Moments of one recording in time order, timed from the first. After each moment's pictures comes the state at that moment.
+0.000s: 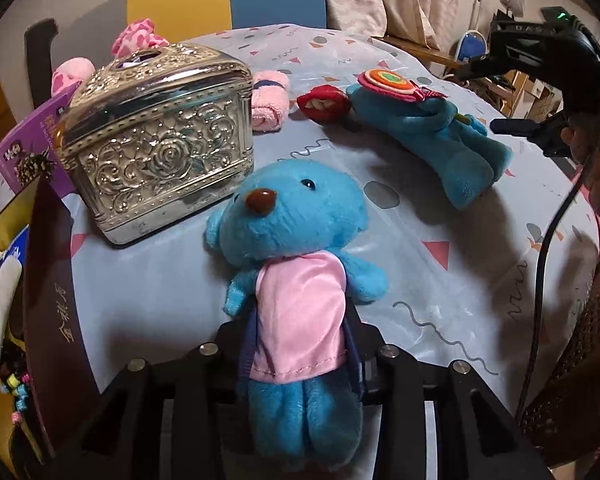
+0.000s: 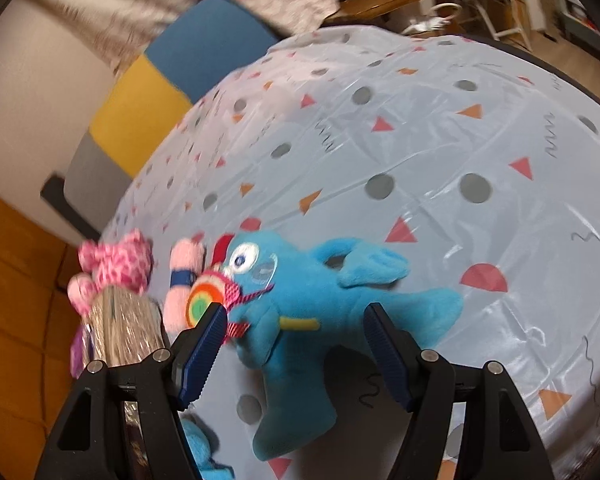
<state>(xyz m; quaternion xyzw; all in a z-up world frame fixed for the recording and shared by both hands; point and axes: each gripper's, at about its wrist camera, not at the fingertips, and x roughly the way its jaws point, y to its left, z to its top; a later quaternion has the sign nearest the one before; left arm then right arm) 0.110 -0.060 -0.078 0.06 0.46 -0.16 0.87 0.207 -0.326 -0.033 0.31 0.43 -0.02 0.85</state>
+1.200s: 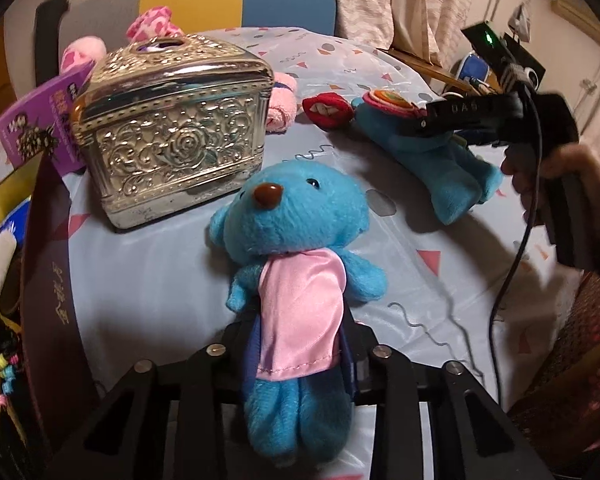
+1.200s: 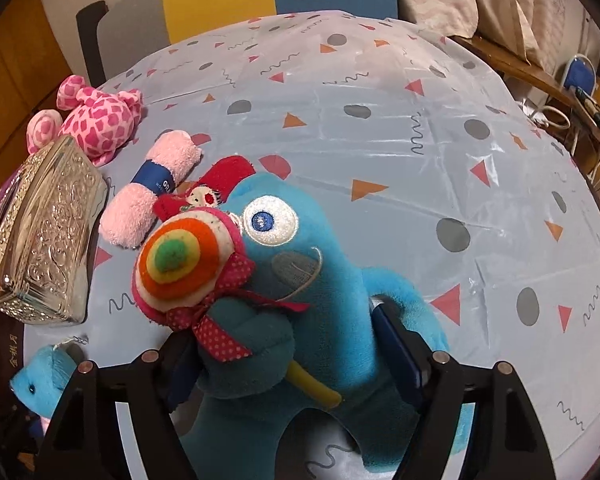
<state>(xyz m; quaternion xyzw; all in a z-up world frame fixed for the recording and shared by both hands) 0.104 -0.041 -0.079 0.01 0.45 -0.17 0.87 0.271 -0.274 -0.066 0.02 0.50 0.05 0.86</state>
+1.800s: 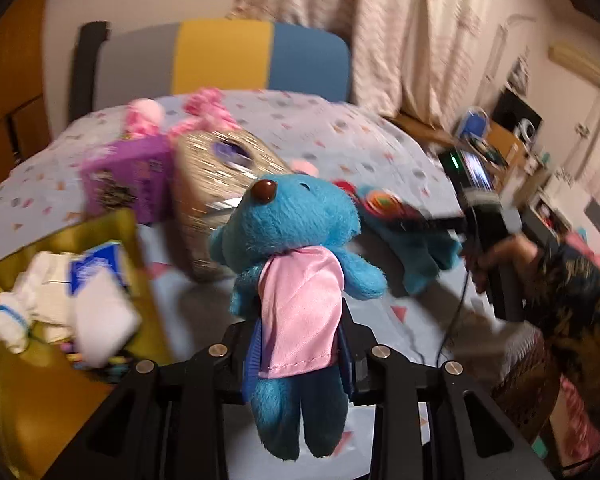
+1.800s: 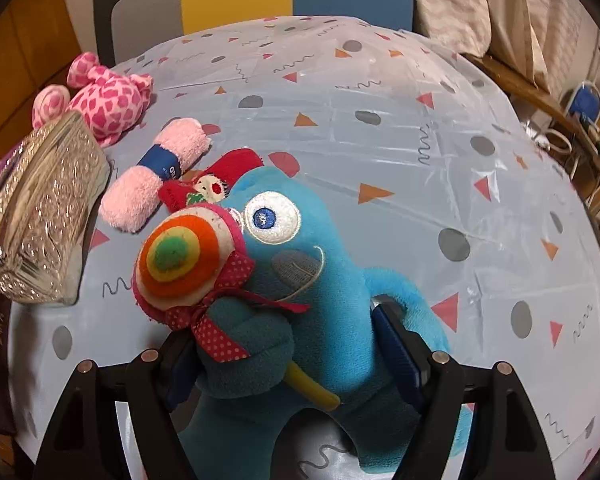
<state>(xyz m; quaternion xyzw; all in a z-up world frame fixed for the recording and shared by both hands) 0.063 0.009 0.009 -0.04 0.39 -0.17 0.91 0.267 -0.266 -0.067 -0.03 0.50 0.06 0.87</state>
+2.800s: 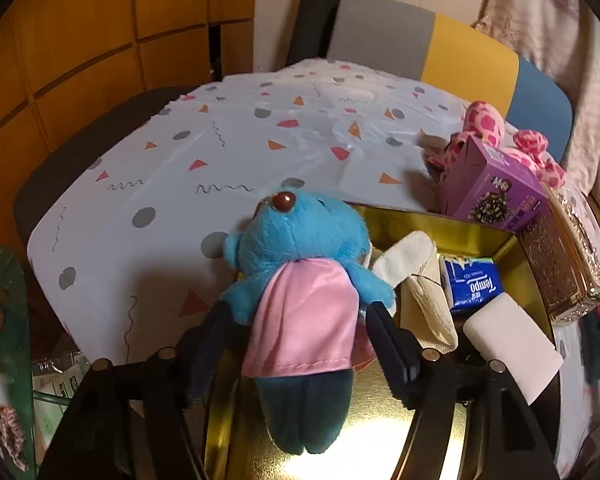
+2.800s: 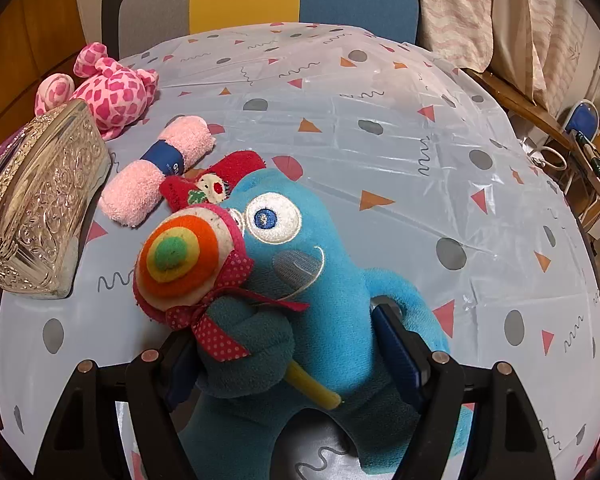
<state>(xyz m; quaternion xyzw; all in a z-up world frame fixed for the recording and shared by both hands) 0.088 0.306 -0.035 -0.13 0.43 0.15 0.88 0.263 -0.260 -0.067 -0.05 0.49 0.05 0.87</state>
